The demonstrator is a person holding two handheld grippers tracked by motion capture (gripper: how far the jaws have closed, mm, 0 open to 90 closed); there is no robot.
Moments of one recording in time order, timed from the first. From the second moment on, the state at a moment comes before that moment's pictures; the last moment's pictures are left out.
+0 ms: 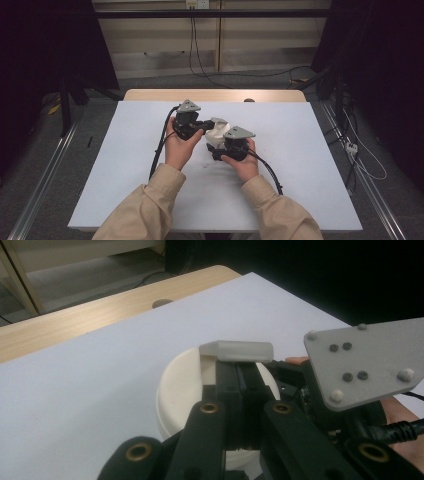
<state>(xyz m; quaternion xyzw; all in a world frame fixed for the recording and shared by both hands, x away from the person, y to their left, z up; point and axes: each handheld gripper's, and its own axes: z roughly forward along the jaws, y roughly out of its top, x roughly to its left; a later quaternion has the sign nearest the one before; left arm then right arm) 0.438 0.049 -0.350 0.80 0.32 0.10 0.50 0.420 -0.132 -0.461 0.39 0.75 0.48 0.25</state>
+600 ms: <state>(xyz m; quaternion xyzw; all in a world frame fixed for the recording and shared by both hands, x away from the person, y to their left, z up) 0.445 0.040 -0.342 0.80 0.31 0.10 0.49 0.420 -0.131 -0.462 0.38 0.75 0.47 0.25</state>
